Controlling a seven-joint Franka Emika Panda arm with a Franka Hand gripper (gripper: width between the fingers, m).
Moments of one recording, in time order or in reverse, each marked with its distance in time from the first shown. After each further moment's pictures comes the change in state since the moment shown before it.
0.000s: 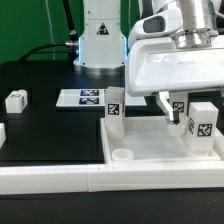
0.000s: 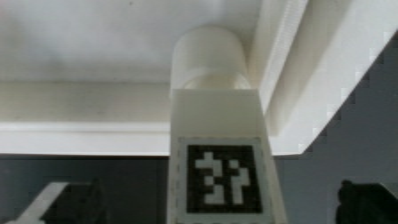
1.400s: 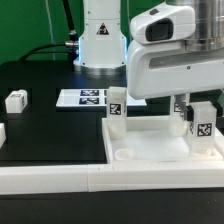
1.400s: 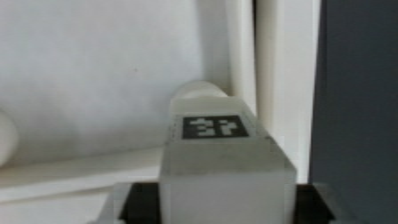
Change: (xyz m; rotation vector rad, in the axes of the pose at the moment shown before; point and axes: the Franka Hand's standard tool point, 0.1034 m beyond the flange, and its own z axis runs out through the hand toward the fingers) arm 0.014 0.004 0.002 0.054 -0.575 0.205
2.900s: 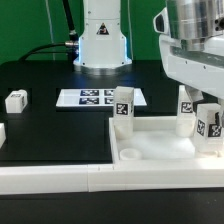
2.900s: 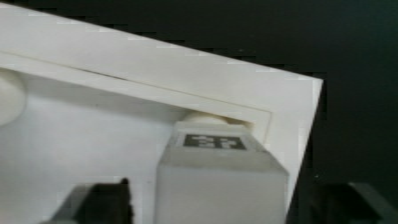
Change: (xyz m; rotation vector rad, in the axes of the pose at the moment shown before) arm -0.004 -0.012 0.005 0.099 0.052 1.199
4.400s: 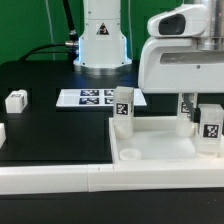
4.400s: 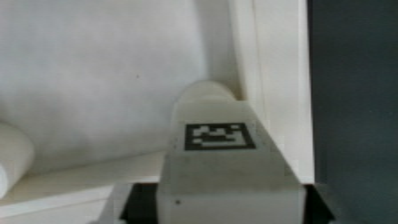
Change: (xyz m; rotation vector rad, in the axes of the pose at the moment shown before) arm 0.001 -0.002 0.003 -0.099 0.105 -1.056
